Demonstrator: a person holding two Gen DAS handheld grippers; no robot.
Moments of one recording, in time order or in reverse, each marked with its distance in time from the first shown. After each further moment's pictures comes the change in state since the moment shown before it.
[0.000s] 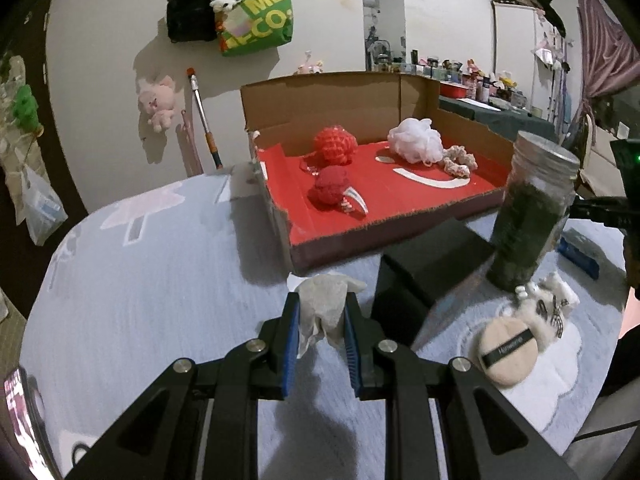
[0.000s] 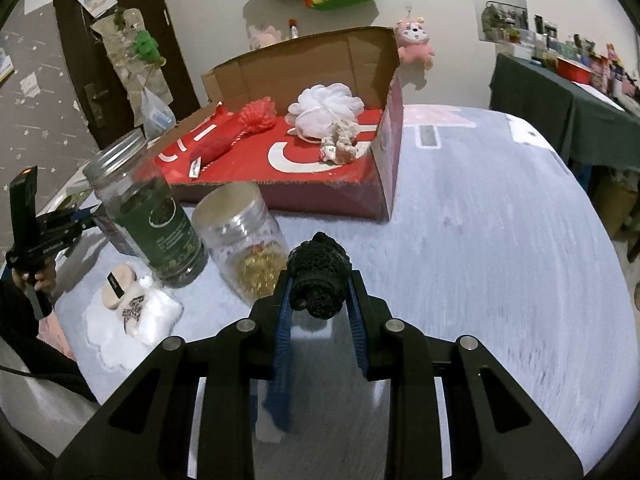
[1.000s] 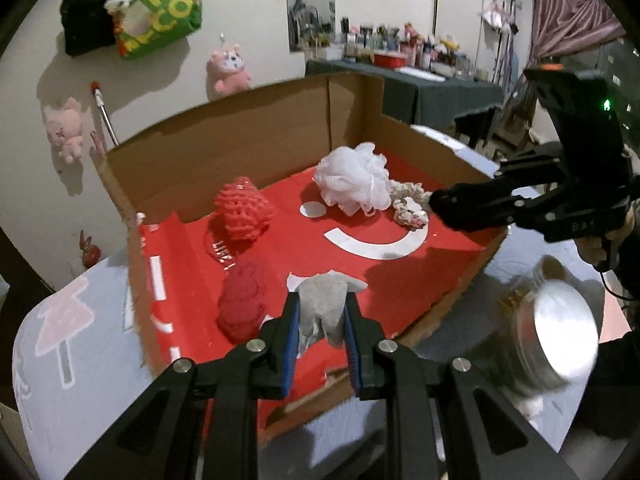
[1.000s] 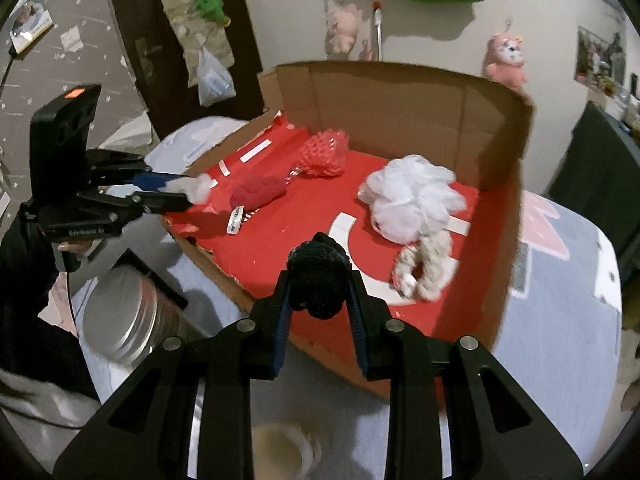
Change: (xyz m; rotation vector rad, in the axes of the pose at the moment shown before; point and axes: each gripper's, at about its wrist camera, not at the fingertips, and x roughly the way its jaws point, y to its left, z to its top) left arm 0.088 -0.048 0.140 0.159 0.164 -0.215; right arm 0.079 0.045 0.138 -0.232 0.158 0.170
